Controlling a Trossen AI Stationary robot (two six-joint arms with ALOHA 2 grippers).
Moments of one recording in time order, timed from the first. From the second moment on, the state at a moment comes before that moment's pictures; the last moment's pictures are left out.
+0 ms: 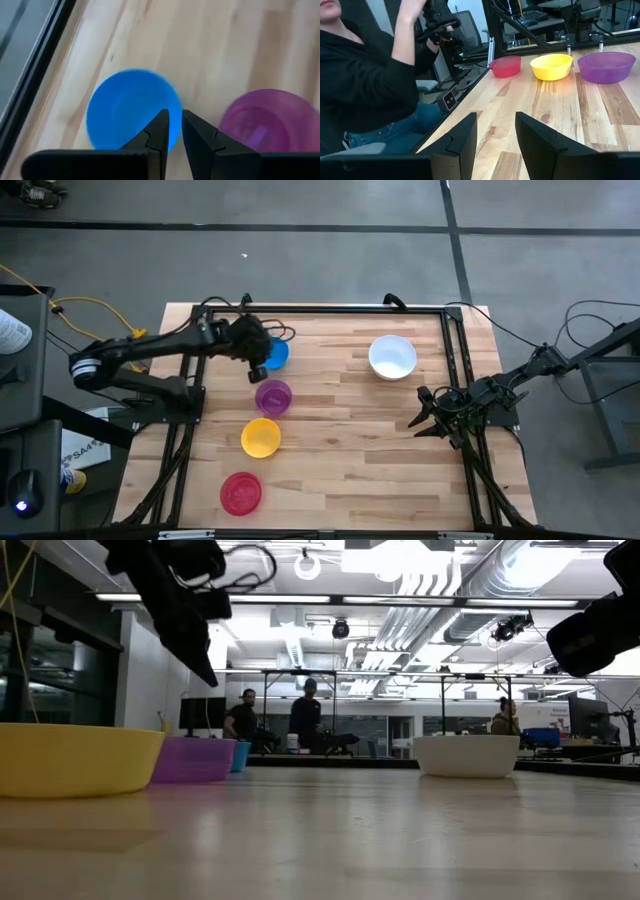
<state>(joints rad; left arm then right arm) 0.42 1.16 0.87 -0.62 -0.06 0.13 0.45 0.11 0.01 0.03 0.00 0.26</state>
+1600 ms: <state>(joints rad) 0.68 1.69 1.23 -1.00 -0.10 -0.30 0.45 0.11 0.01 0.03 0.00 0.26</state>
